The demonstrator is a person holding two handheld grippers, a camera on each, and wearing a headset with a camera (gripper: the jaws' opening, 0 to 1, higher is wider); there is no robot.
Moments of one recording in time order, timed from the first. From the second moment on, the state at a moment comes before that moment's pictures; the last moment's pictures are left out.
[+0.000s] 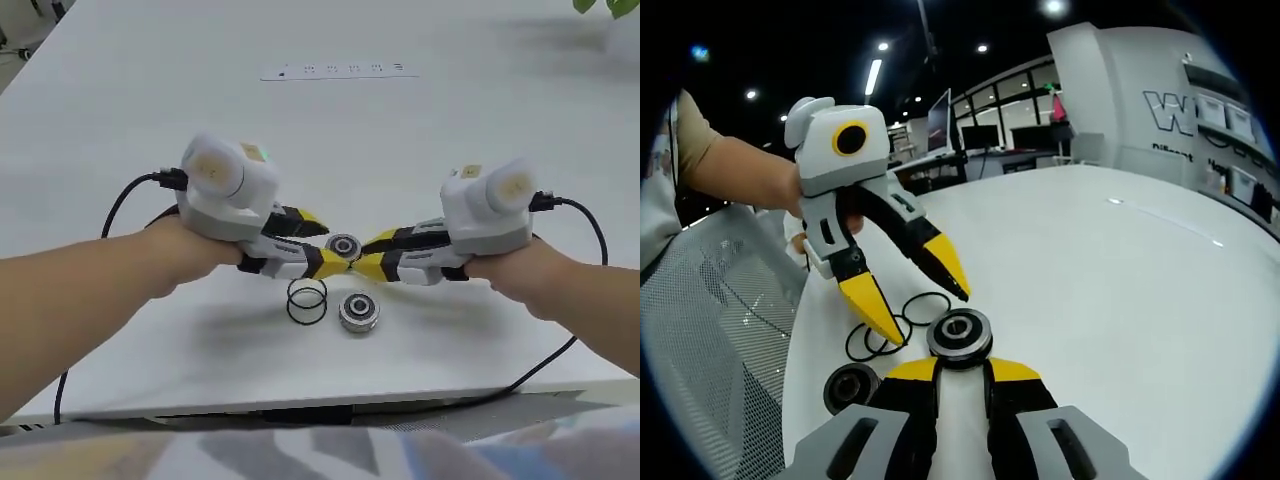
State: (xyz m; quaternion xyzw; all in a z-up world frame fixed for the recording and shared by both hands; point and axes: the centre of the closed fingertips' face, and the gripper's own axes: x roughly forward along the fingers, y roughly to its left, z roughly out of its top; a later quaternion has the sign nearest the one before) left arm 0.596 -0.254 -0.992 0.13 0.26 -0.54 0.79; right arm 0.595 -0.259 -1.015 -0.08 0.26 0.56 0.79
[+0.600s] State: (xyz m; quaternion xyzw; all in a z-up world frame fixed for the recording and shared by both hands) left arm 0.606 -0.260 -1.000 0.16 0.26 -0.52 0.80; right arm 0.598 -0.261 -1.018 -0.07 0.26 0.55 0.79
